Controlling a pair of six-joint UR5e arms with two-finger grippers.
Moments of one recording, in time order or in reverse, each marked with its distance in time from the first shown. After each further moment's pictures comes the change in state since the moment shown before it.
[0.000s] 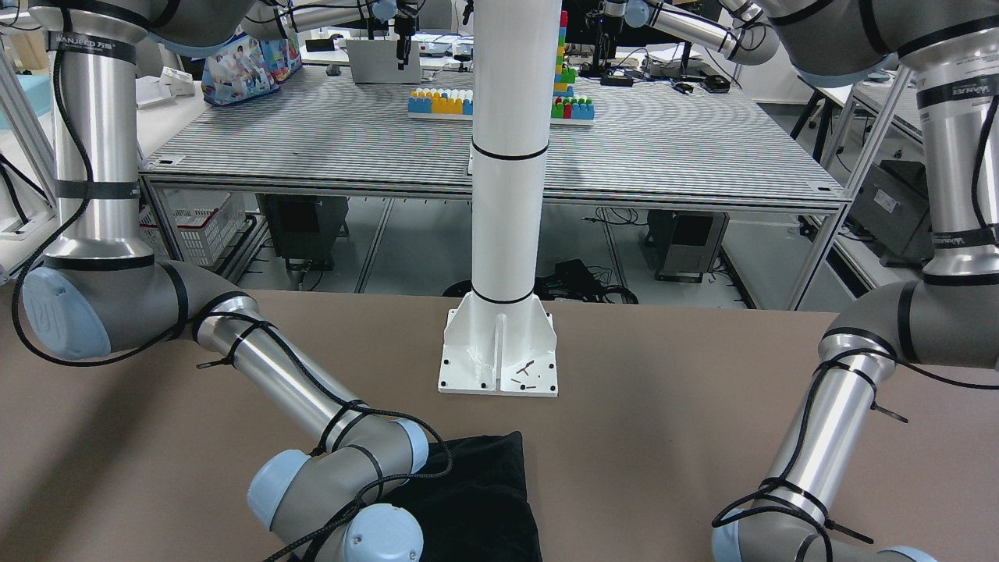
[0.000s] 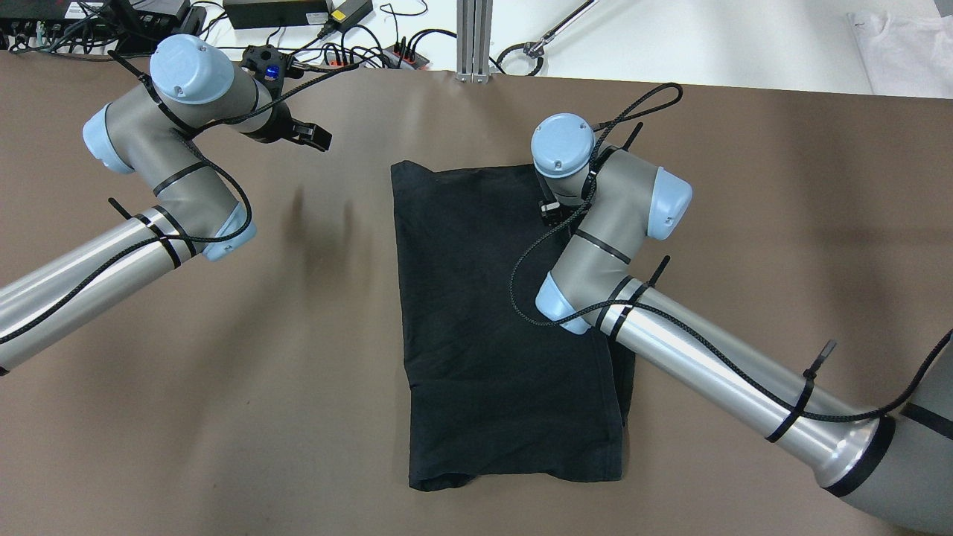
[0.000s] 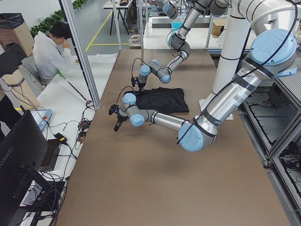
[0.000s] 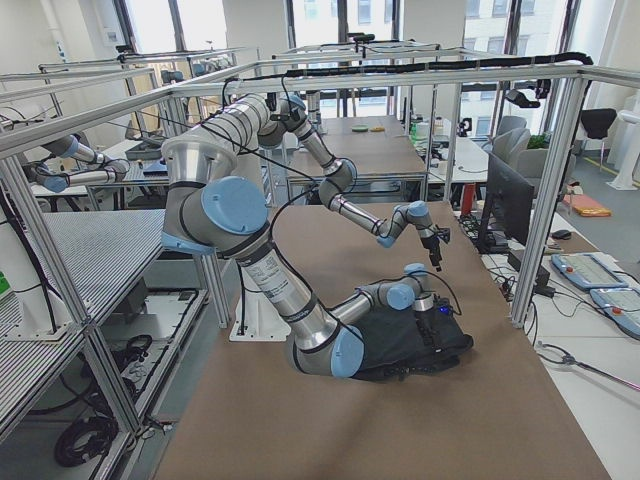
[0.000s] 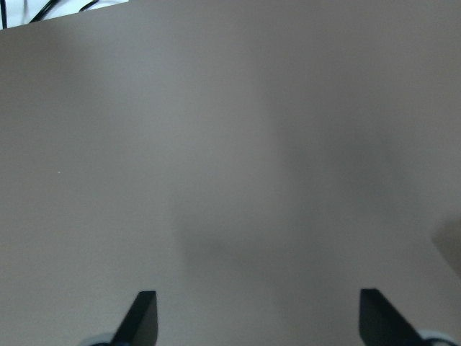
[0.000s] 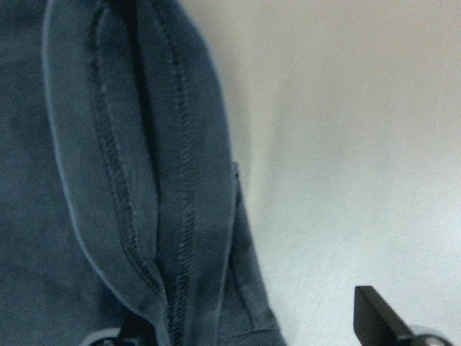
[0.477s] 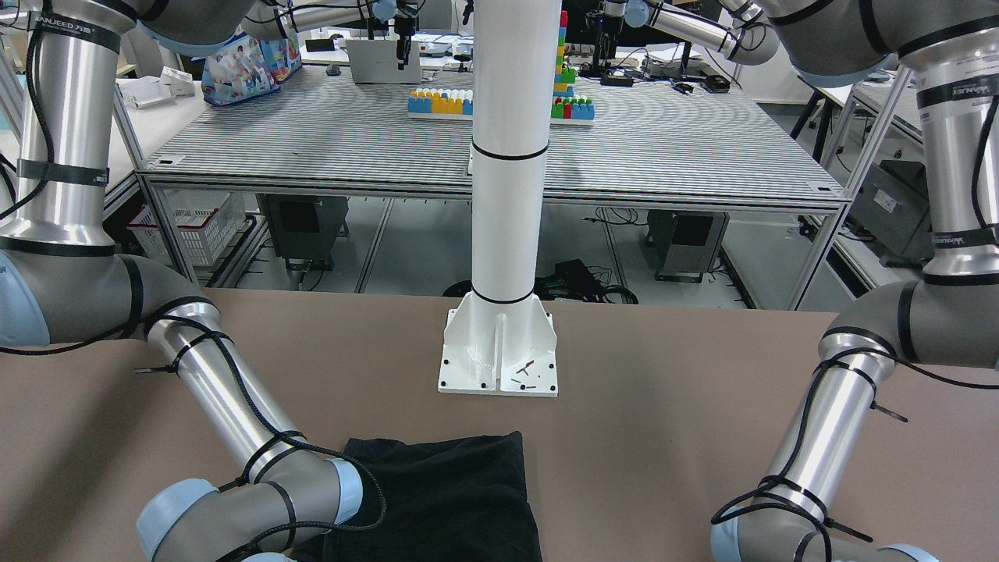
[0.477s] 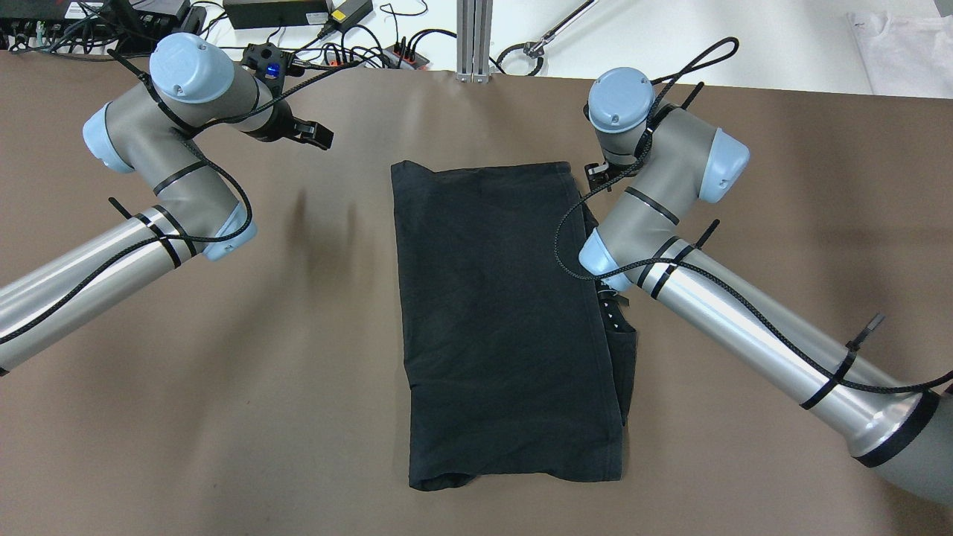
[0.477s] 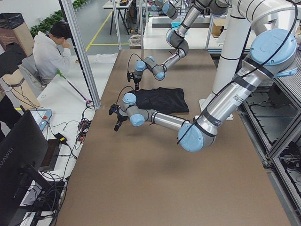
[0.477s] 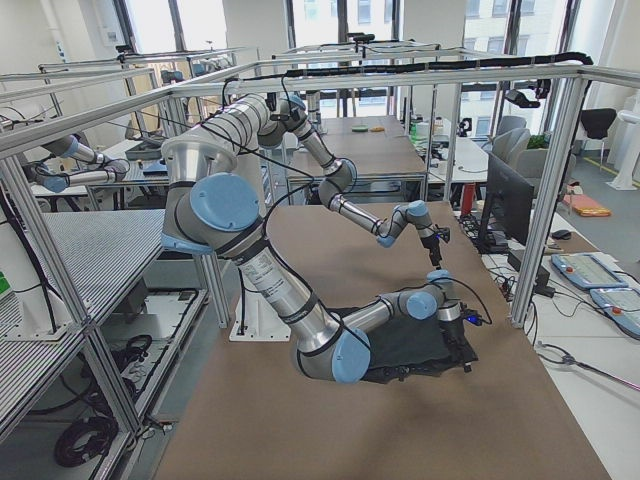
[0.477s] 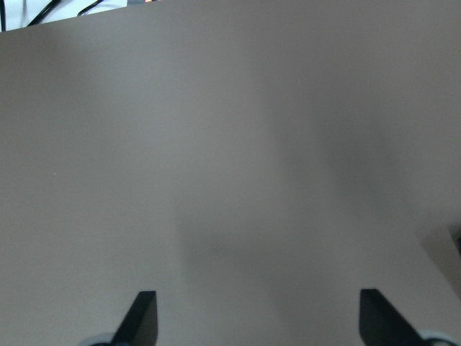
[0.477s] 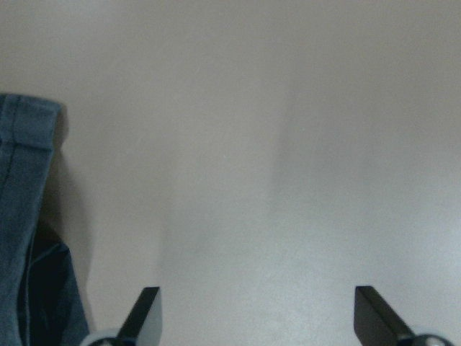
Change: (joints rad) left arm 0.000 0.002 -0.012 0.000 -0.002 -0.015; right arm 0.108 -0.029 -0.008 0.029 0.009 -0.123
